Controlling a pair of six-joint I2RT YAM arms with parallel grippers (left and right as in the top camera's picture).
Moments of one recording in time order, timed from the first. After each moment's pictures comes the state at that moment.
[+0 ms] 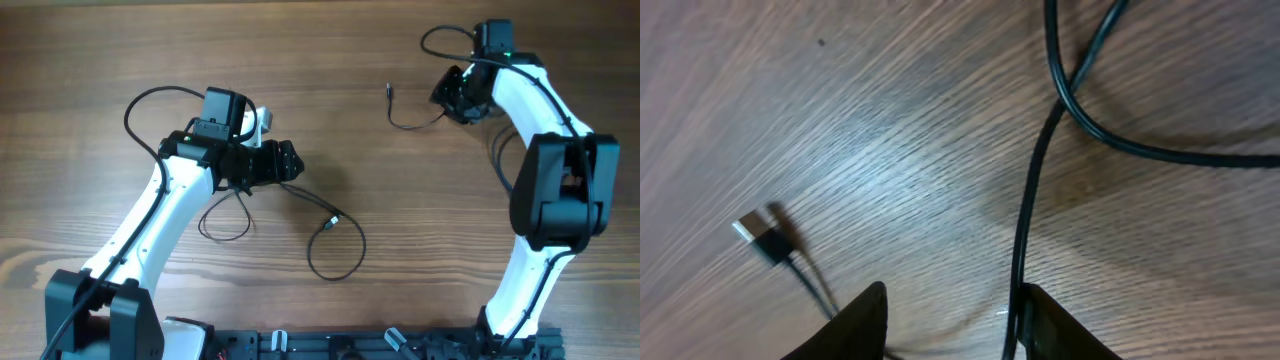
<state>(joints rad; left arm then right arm) -0.24 1.53 1.06 -0.74 0.43 -0.38 0.00 2.14 1.60 -0.73 -0.20 0.65</state>
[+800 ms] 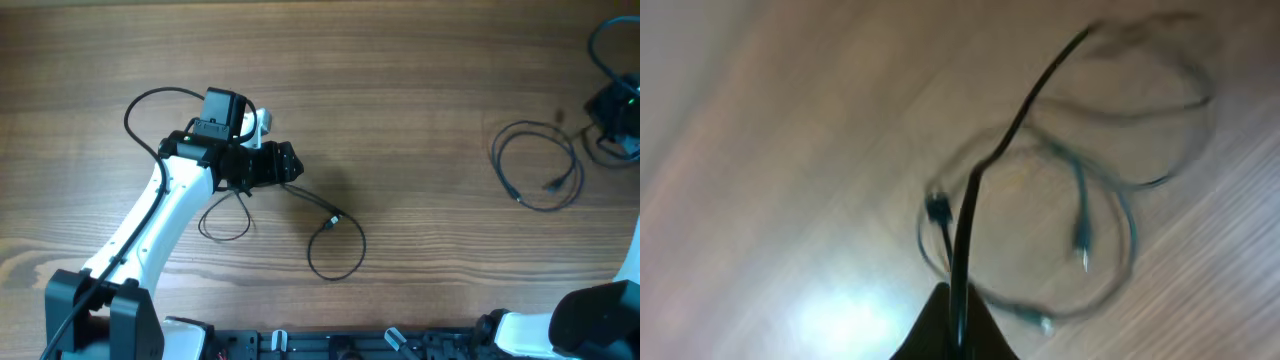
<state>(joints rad) -0.24 1.53 1.06 -0.76 0.43 -0.38 -0.45 1.57 1.54 -1.04 -0.06 0.44</state>
